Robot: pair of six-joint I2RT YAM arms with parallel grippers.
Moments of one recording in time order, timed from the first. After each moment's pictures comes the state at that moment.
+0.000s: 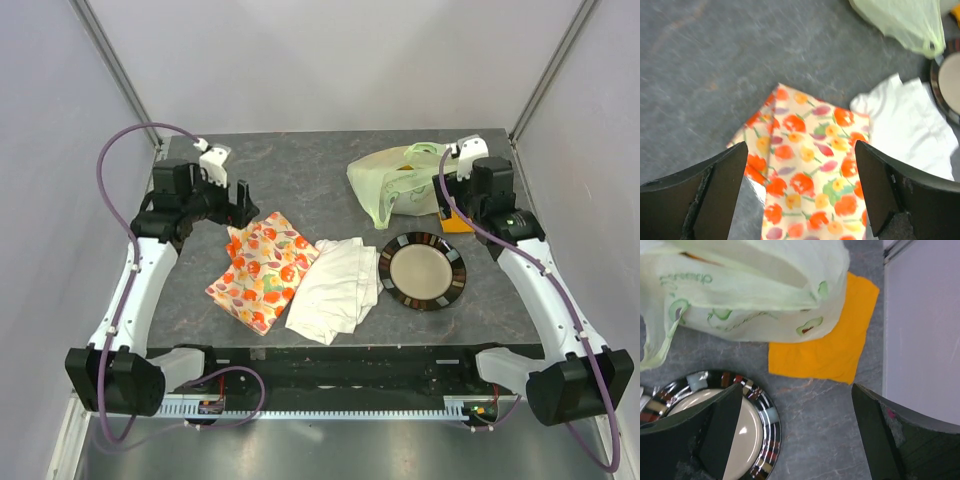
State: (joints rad) left arm -0.07 1.16 1.13 -0.48 0.41 0.13; right arm 0.17 1.15 1.11 -0.46 0.24 -0.21
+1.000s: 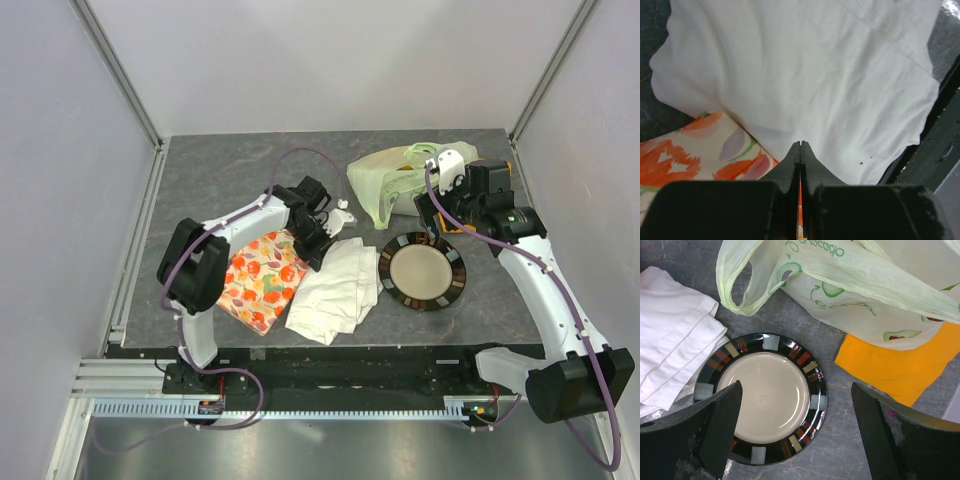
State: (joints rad) left arm -0.60 1.88 1.41 -0.86 0.47 0.43; right arm 0.17 1.16 1.16 -0.67 -0.19 -0.34
